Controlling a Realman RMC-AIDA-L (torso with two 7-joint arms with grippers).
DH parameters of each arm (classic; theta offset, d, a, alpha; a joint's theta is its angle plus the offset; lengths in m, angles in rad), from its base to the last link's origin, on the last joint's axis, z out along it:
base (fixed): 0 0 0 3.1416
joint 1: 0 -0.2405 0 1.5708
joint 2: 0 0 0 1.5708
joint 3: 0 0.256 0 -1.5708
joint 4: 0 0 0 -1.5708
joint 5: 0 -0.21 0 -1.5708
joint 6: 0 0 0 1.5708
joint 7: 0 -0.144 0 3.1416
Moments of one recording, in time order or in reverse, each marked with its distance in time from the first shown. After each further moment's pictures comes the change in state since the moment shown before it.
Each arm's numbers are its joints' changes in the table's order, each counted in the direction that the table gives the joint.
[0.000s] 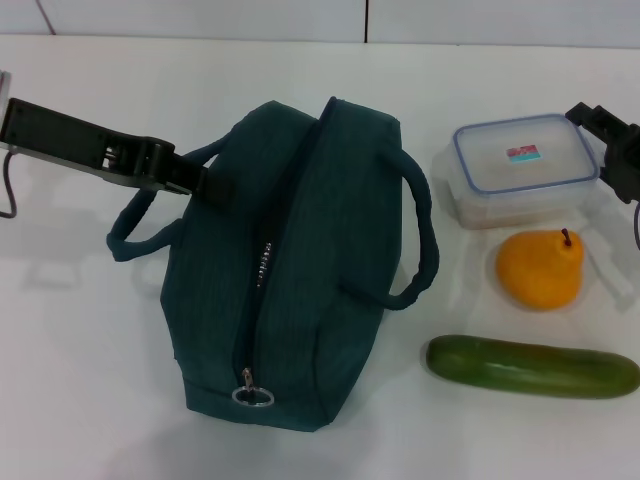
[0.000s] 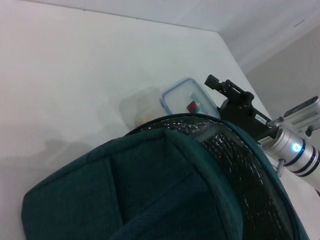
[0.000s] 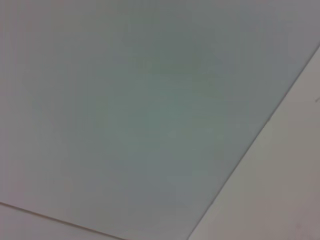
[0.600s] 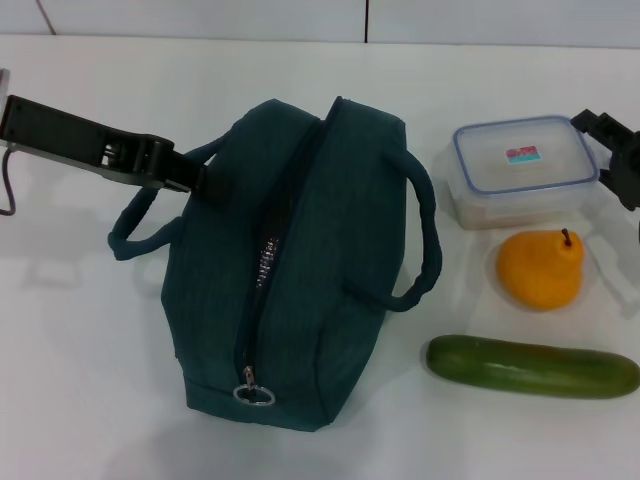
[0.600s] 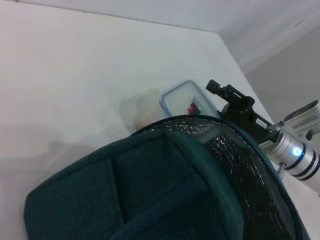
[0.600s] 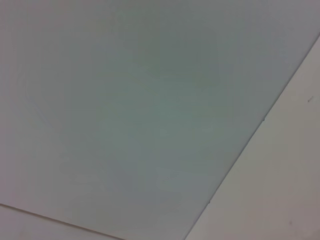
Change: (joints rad) left arm 0.003 0.003 0.000 0.000 0.002 -0.001 0.000; right arm 0.019 0.000 0.000 0.000 -0.001 0.014 0.000
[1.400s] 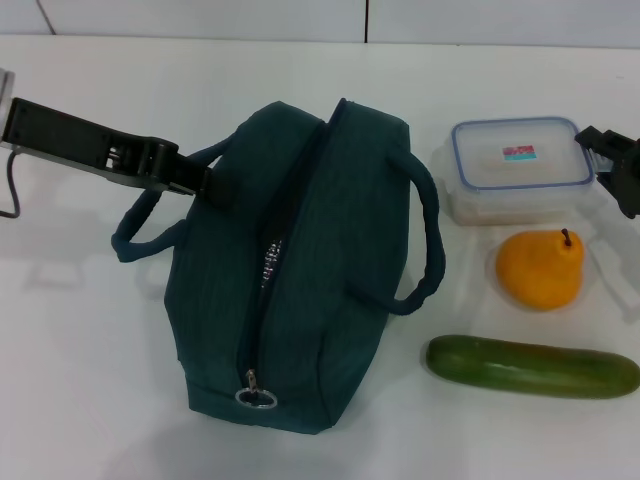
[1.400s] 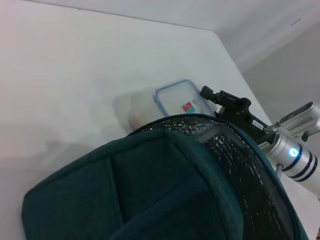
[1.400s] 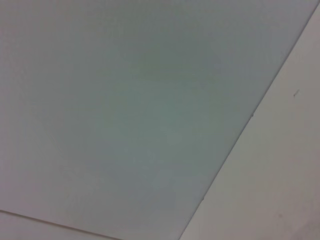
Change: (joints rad) left arm 0.000 -0.006 0.002 0.000 0.001 -0.003 0.000; right arm 0.008 0.000 0.000 0.009 0.002 0.004 -0.029
